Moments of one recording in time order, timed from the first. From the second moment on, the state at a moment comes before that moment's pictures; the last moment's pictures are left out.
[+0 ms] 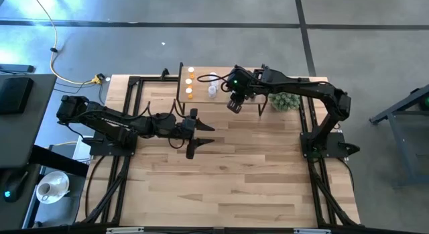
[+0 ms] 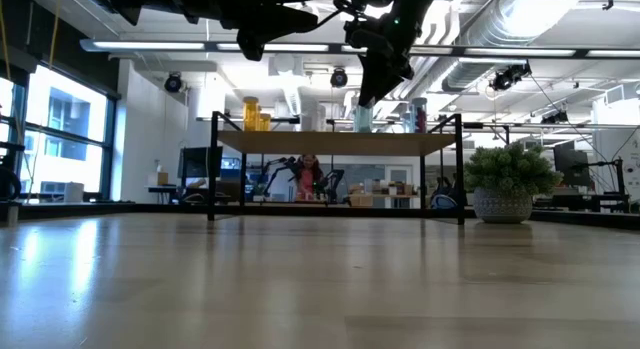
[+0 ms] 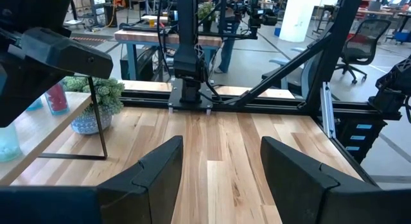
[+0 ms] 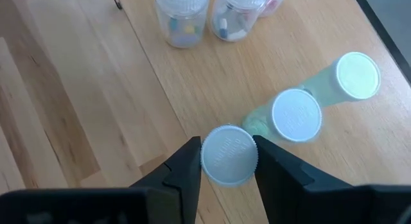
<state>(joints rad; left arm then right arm) 0.03 1.33 0.69 0.49 -0.06 -0.07 -0.33 1.70 1.59 -0.90 0.16 0.06</state>
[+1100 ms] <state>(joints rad) 0.03 1.33 0.69 0.49 -0.06 -0.07 -0.33 1.70 1.59 -0.91 0.17 0.07</state>
